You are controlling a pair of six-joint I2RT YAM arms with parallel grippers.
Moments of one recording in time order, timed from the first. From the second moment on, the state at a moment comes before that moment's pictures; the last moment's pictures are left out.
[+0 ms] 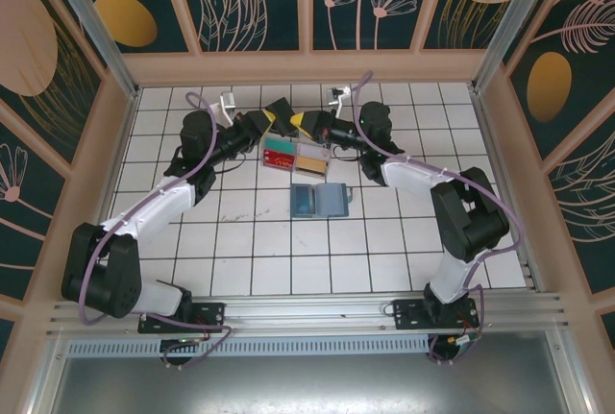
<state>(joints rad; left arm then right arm) -0.33 1.40 0.88 0.39 0.51 -1.16 0.51 1.75 1.07 0.74 -0.76 1.22</state>
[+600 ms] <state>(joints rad) -0.30 1.31 0.73 -0.12 0.10 -0.93 0.52 1.90 1.52 0.02 -0.49 -0.02</state>
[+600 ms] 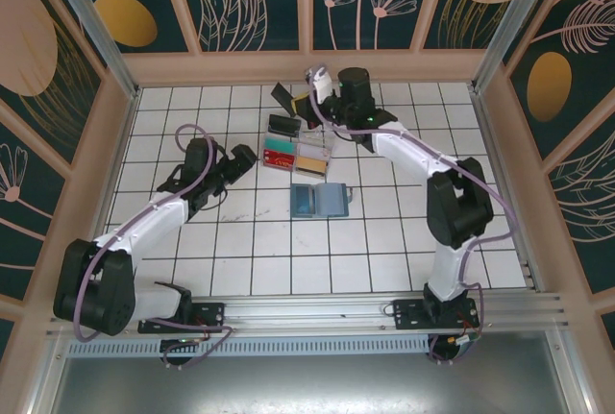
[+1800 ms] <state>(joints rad) -0.30 1.40 0.73 -0.10 0.18 -0.91 0.47 2.30 2.03 -0.48 -0.64 -0.56</state>
